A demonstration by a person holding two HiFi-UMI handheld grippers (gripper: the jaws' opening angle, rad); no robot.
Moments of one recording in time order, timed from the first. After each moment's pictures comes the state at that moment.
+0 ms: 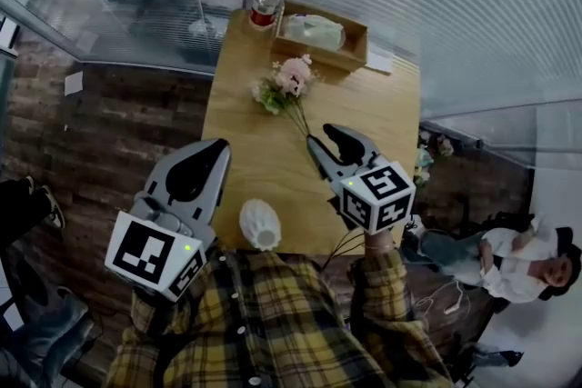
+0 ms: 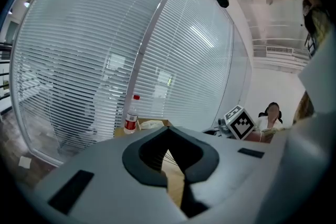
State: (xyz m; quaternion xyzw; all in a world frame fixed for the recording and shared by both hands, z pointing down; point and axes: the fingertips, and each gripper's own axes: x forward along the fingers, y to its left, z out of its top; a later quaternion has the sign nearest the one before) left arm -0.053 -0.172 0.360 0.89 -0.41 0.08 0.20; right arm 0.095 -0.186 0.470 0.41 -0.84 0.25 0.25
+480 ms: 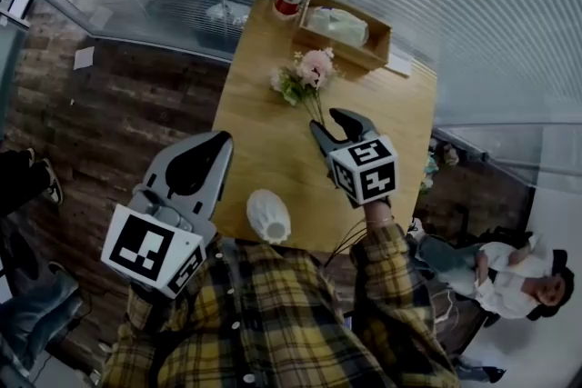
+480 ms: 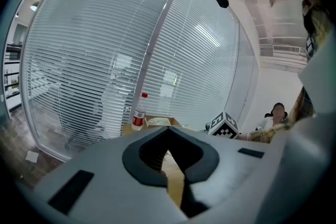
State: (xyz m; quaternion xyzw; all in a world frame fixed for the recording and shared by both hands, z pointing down) left arm -0.074 -0.162 0.367 0.87 -0.44 0.08 0.21; right arm 0.087 -0.205 0.532 0.38 -0.82 0.22 0.36
